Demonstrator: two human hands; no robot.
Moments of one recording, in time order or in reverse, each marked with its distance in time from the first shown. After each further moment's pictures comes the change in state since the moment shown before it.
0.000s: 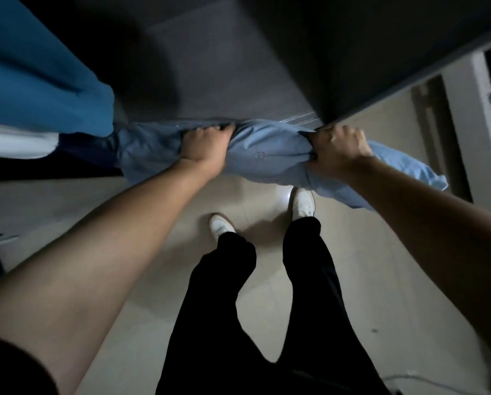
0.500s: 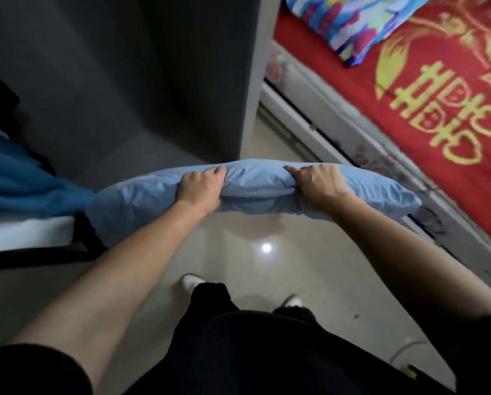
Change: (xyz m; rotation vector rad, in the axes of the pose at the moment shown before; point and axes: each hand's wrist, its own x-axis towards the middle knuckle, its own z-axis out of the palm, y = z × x) left_hand -0.157 0.190 -0.206 0.168 0.178 0.369; right_hand -0.307 0.093 -0.141 -0.051 0.068 0.396
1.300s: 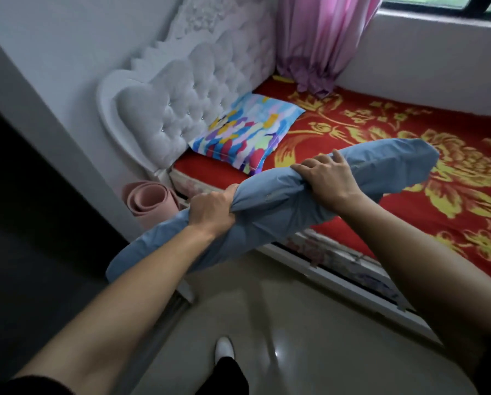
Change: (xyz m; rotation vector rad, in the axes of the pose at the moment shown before) left_hand 0.175 0.275 -0.206 -0.043 0.504 0.332; right_hand -0.038 0.372 -0.084 -0.017 0.434 0.319
